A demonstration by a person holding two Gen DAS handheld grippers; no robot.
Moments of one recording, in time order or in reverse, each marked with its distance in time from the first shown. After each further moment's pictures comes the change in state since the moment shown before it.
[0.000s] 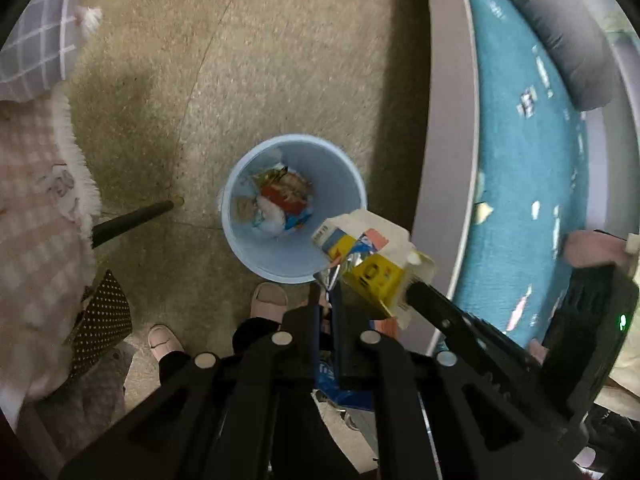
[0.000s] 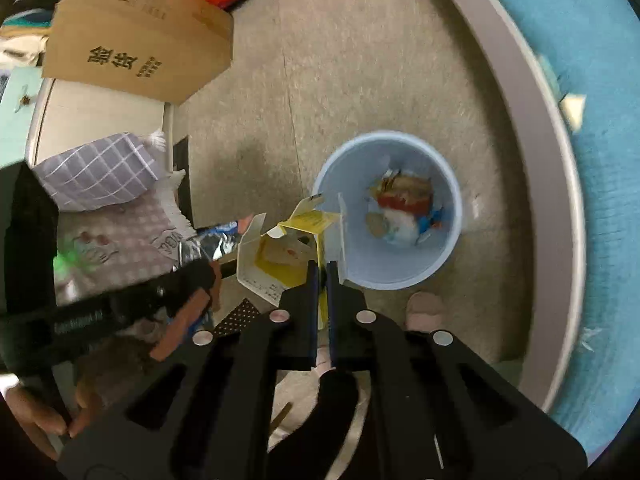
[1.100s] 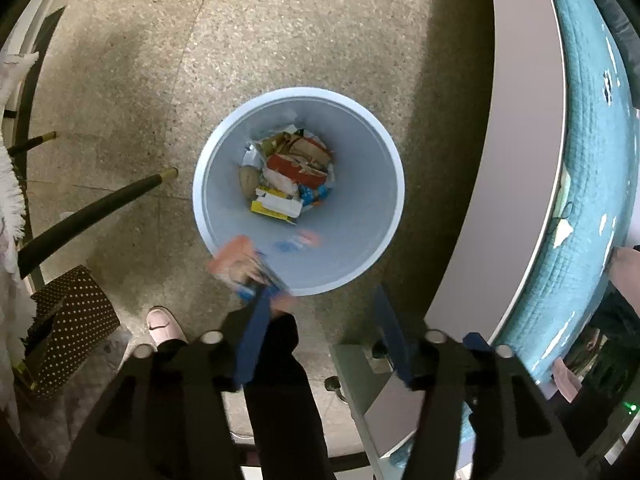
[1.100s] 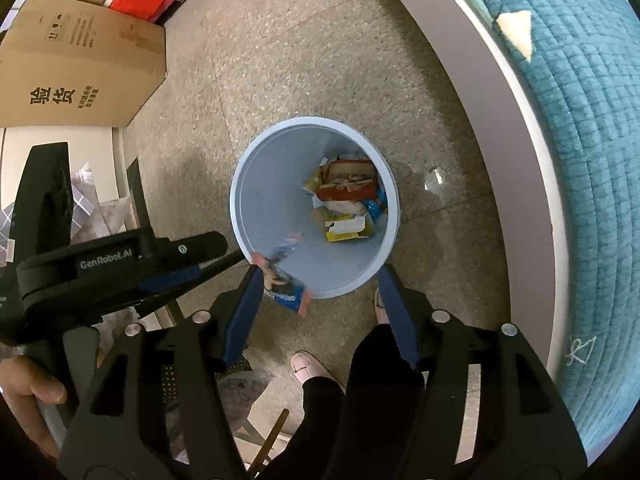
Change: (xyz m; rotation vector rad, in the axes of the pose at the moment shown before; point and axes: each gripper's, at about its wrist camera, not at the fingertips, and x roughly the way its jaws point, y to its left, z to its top) left arm 0.113 -0.019 0.045 -0.059 0.147 0.117; right arm 0.029 -0.086 0.006 0.158 0.020 -0.080
